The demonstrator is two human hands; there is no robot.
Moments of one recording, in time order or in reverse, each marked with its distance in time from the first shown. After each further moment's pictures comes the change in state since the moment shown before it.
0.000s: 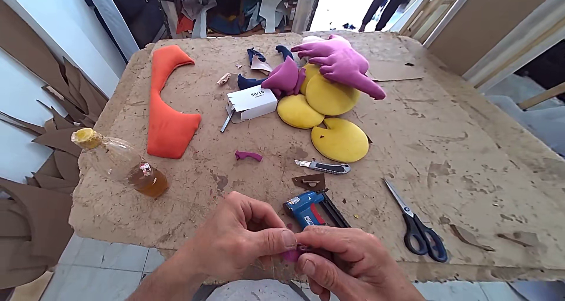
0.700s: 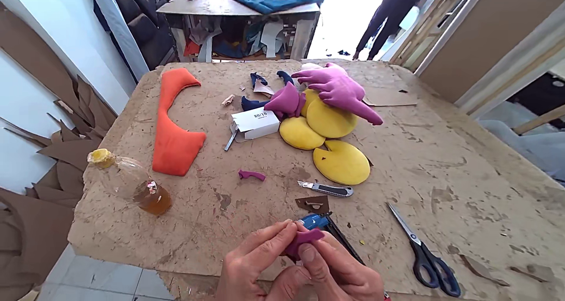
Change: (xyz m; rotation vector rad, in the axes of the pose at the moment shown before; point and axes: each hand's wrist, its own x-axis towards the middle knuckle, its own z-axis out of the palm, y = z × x) left_hand -0.009 -0.036 0.040 0.386 0.485 0.502; right_hand 0.021 0.018 0.049 -0.033 0.610 -0.114
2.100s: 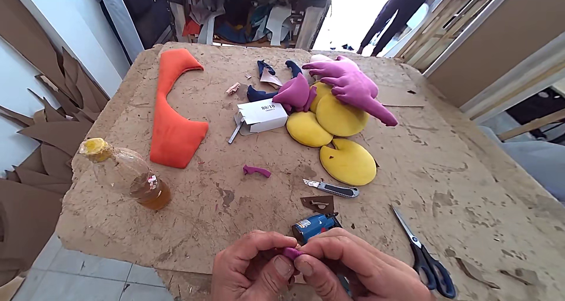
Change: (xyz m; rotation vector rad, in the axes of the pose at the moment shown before) left_hand 0.000 -0.001 -0.021 -0.537 0.174 -0.203; right_hand 0.036 -0.040 0.009 -0.383 -0.326 -0.060
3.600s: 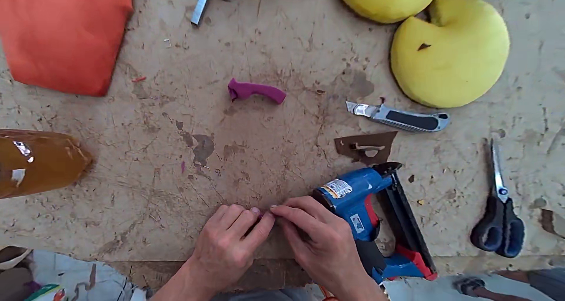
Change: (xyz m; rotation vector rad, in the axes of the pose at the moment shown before) left_hand -0.027 -0.175 -0.103 1.284 -0.413 0.147; right_hand -0.064 0.212 0.071 -0.301 -0.174 0.215
